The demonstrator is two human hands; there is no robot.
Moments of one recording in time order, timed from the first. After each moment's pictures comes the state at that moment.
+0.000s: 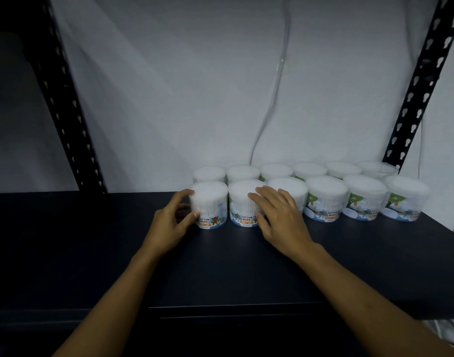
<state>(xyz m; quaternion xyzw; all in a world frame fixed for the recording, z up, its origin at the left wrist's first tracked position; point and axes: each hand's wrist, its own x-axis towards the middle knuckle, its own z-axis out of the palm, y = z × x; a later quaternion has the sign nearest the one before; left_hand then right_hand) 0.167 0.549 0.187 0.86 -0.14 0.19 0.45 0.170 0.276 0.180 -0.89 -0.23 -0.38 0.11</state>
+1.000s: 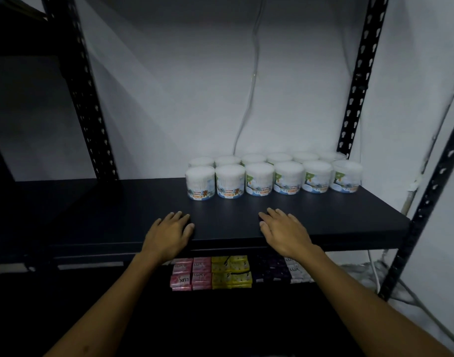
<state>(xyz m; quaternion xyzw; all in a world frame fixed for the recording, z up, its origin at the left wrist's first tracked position) 0.030 0.529 0.176 0.99 -0.09 0.10 0.08 0.019 0.238 0.174 -0.99 -0.09 -0.09 0.09</state>
